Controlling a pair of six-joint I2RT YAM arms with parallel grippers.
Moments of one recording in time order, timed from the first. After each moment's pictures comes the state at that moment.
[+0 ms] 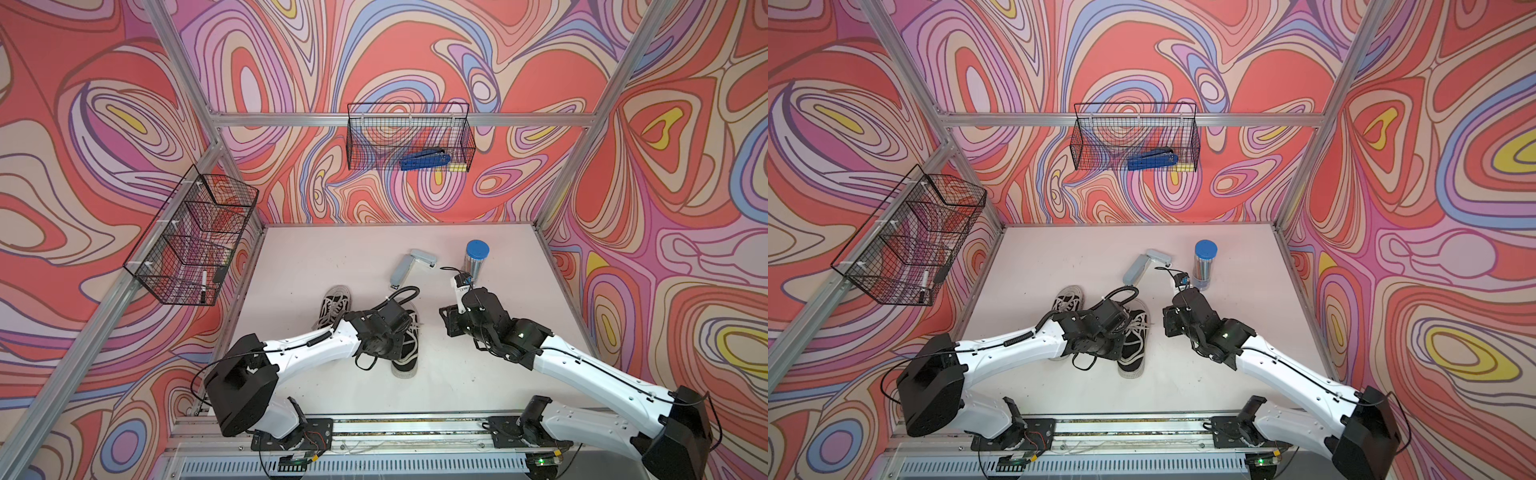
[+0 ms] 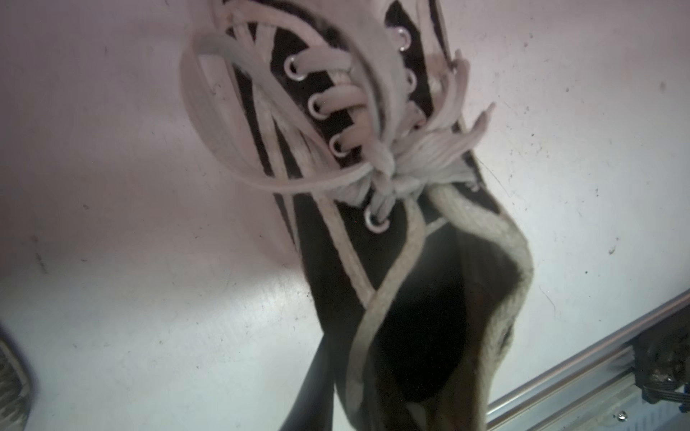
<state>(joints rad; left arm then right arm) -0.90 1.48 0.94 -0.63 -0.01 -0.66 0.75 1.07 0.79 -0.41 0.19 0.44</state>
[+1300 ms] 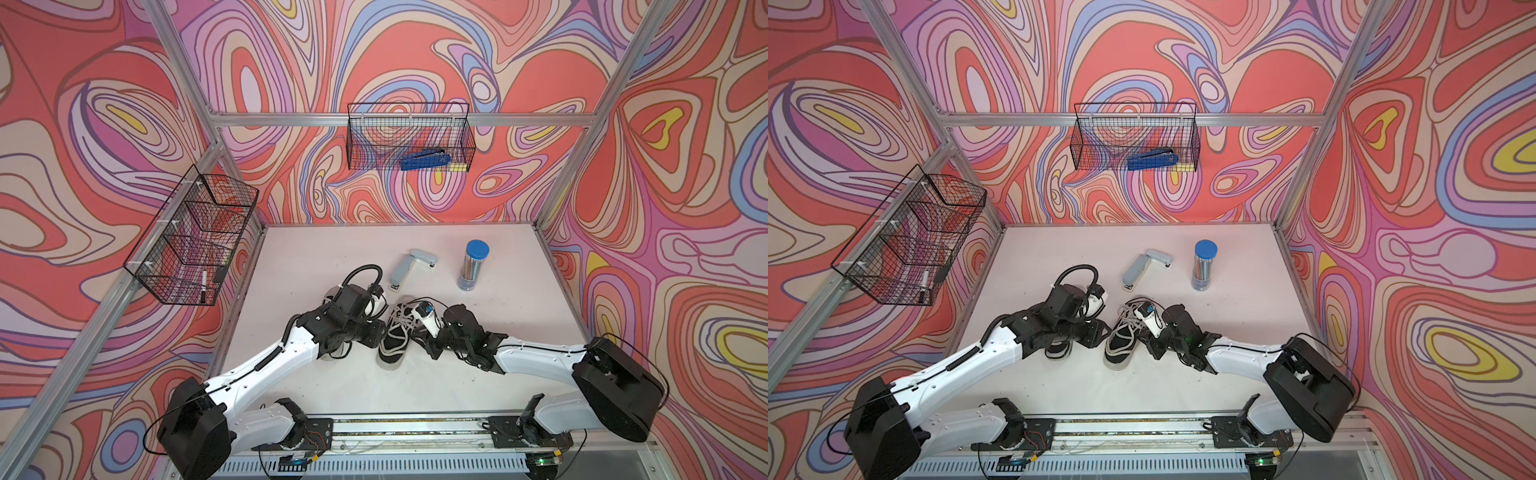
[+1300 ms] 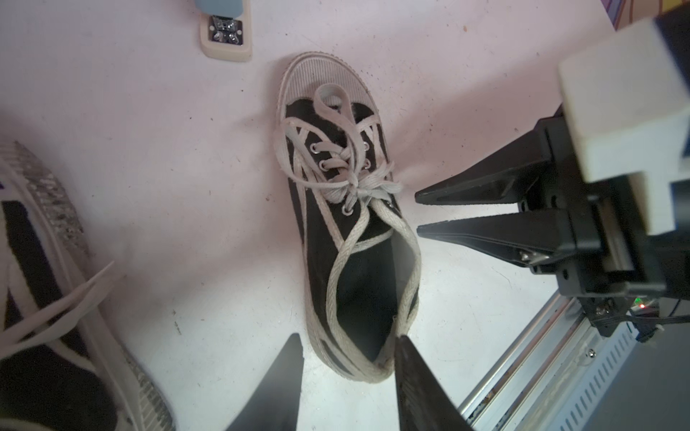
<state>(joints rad) -0.68 1.17 0.81 -0.55 0.17 -0.33 0.75 1.43 0.52 0.28 -0.24 0.01</state>
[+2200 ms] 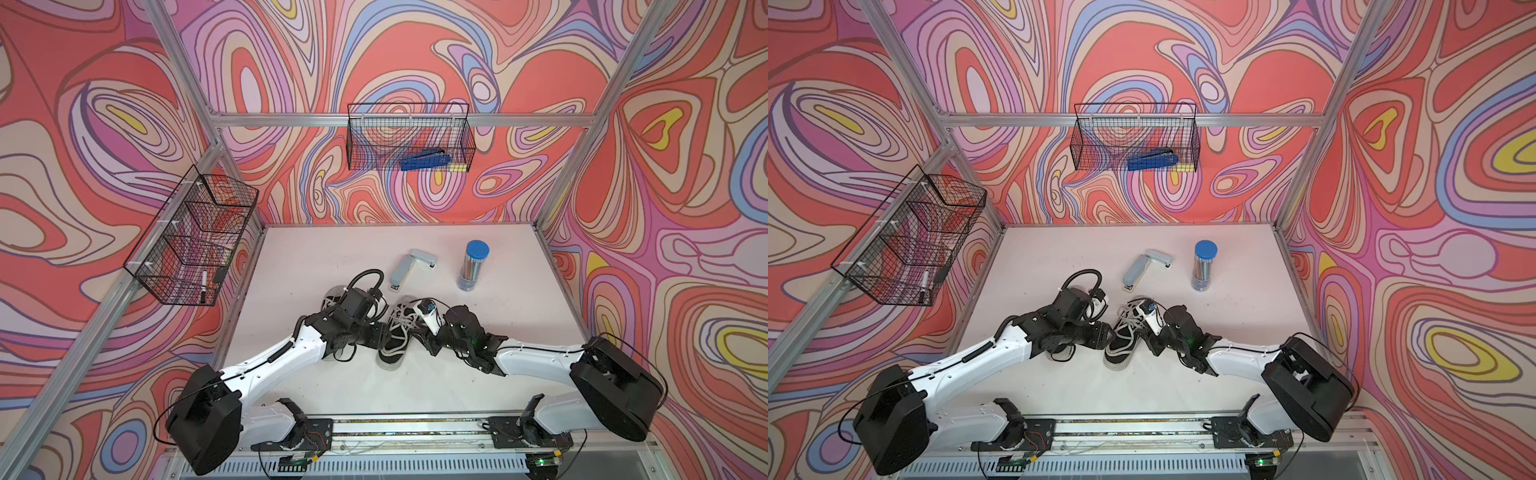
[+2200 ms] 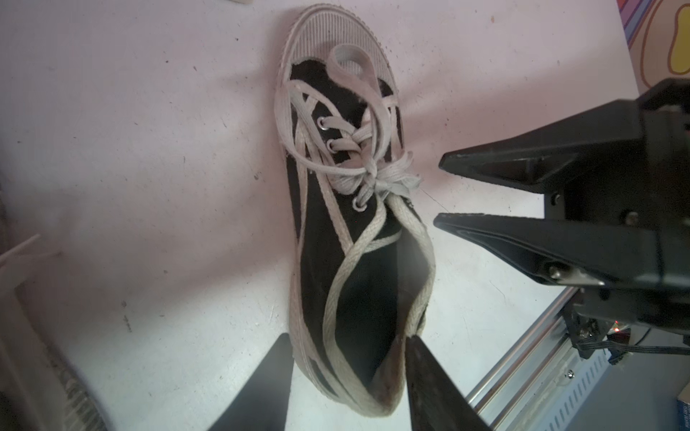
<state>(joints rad) -0.68 1.26 0.78 -0.48 0.21 -0.43 0.75 1.42 0.49 0.39 -0.17 -0.01</state>
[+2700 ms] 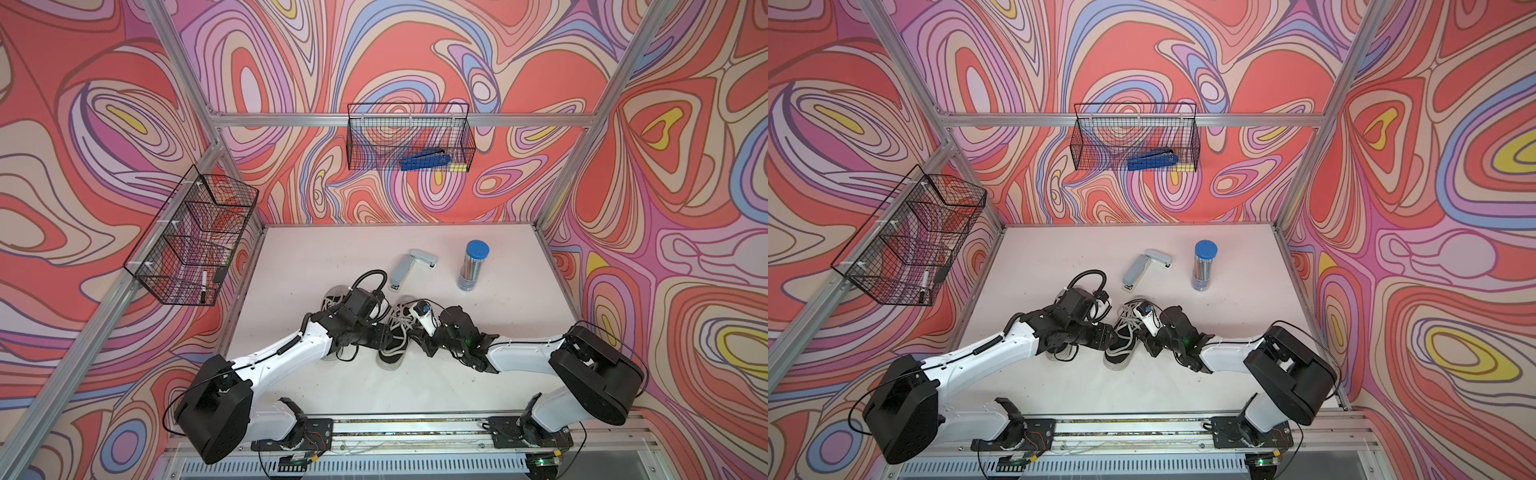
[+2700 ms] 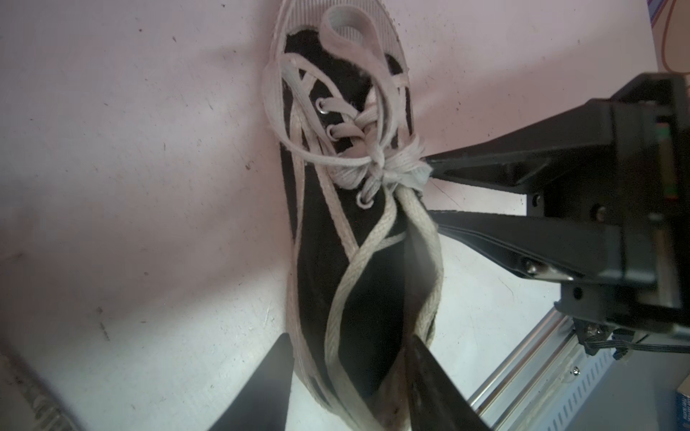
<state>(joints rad) -0.68 1.32 0.79 -0.47 0.23 -0.42 0.75 1.52 0.50 0.45 -0.20 0.00</state>
